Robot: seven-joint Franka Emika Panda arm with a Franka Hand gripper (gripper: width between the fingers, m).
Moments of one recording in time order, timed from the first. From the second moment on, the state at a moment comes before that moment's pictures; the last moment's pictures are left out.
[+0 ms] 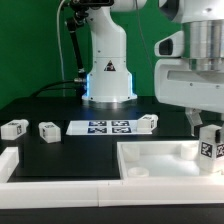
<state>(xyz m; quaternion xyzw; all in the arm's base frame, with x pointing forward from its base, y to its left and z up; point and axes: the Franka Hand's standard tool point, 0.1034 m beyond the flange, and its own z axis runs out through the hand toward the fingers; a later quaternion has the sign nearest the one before) 0.631 0.110 0.081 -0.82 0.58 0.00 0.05</state>
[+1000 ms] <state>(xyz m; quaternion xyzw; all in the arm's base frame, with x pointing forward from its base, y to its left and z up) 0.632 0.114 0.083 -0.95 0.32 -0.01 0.04</state>
